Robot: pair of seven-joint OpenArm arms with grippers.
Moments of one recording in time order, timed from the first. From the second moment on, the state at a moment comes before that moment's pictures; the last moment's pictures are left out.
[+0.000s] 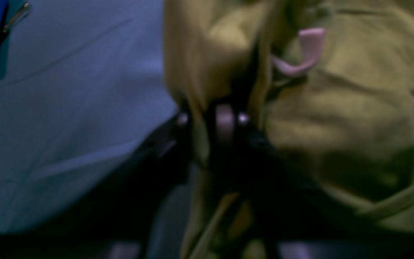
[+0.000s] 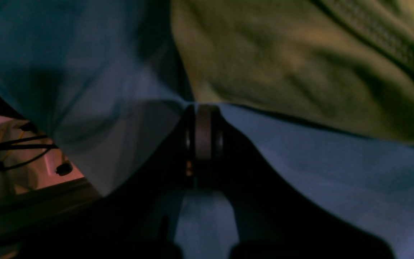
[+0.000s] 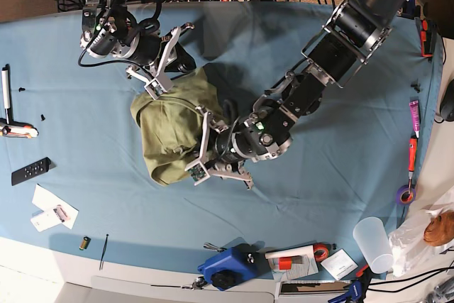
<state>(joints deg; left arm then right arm) -26.7 -3.6 41.4 77.8 -13.6 -18.1 39.7 -16.8 10.4 7.6 108.0 32.0 39.8 -62.8</state>
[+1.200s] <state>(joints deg) -27.2 -8.9 9.5 93.9 -10.4 -9.6 67.7 2.0 9.5 7.5 93.4 20.0 39.0 -45.8</state>
